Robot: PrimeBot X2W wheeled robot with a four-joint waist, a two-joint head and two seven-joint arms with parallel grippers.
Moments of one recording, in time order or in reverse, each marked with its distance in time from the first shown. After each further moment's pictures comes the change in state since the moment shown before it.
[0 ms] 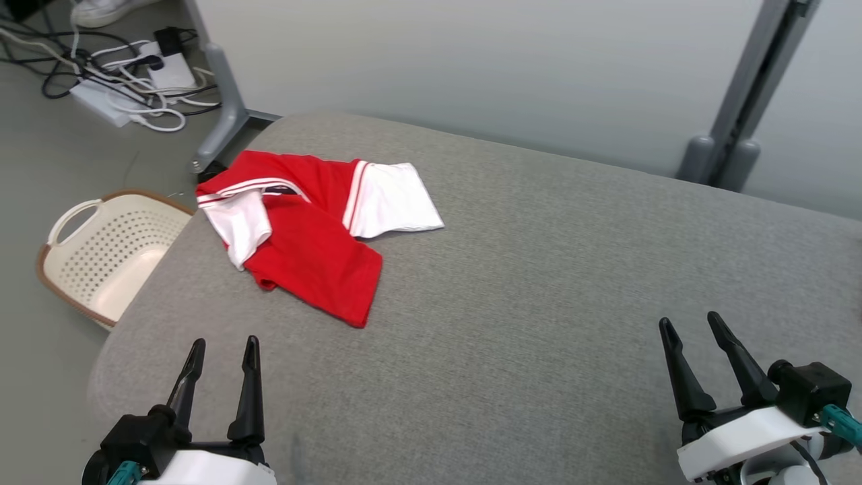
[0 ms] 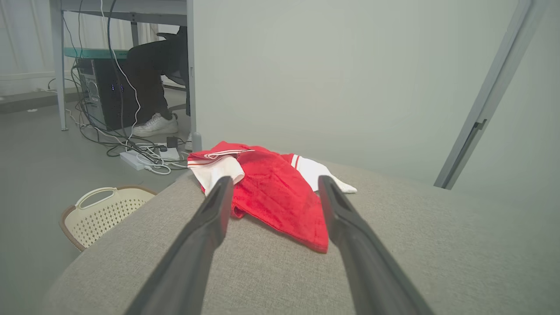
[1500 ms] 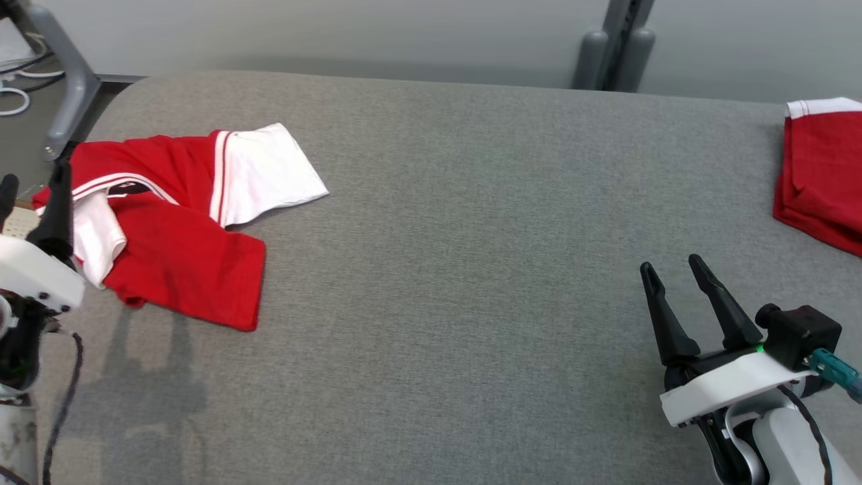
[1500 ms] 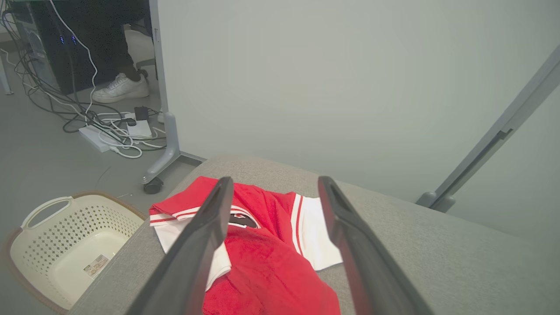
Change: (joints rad) left arm -0.426 0.254 0.180 0.072 -0.273 -0.001 0.497; right arm -0.136 -0.008 0.072 0.020 0.052 0.000 0.002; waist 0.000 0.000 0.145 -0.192
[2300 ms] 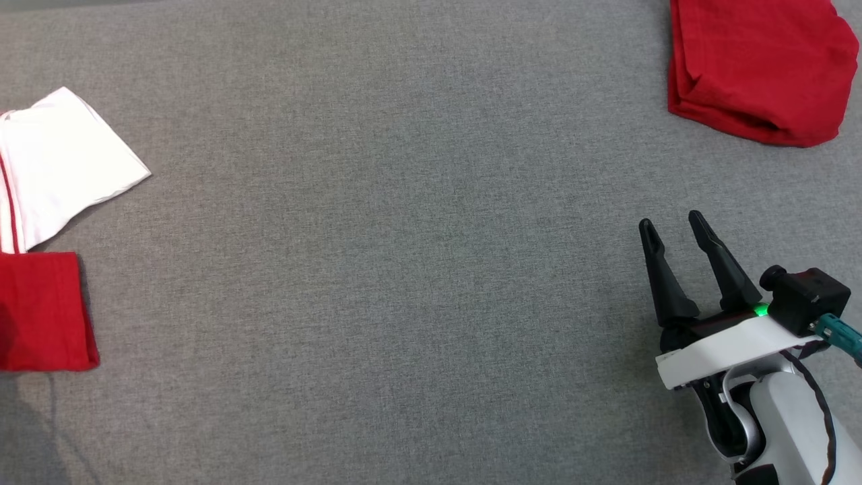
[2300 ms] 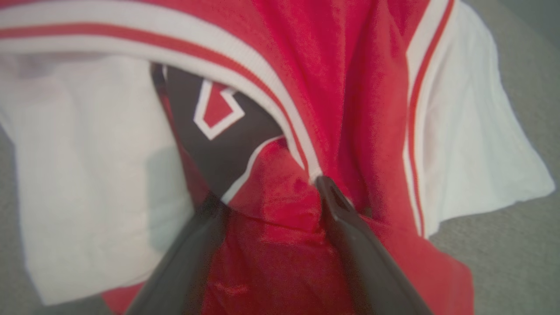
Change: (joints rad) left arm -0.253 0.192 0.039 0.642 -0.105 -0.024 0.282; right arm -0.094 0.009 0.000 -0.006 0.020 0.000 -0.006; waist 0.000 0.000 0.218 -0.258
